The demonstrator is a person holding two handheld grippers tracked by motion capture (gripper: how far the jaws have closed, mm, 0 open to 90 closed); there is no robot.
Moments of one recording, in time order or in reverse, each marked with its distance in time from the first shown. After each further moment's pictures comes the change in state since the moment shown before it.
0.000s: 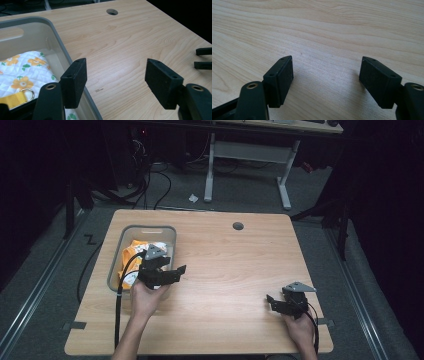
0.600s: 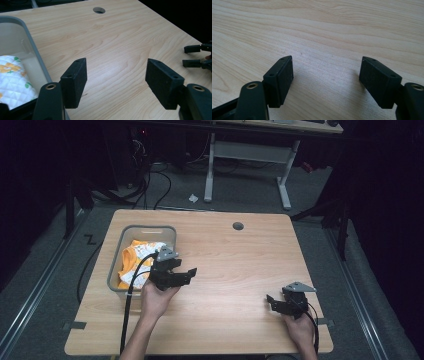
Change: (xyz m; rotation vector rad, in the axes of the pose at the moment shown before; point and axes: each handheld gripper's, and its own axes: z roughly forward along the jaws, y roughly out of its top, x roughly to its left) left arm -0.020 0.001 0.020 0.006 -0.062 0.023; right arm 0.000 0.000 0.000 0.000 0.000 0.000
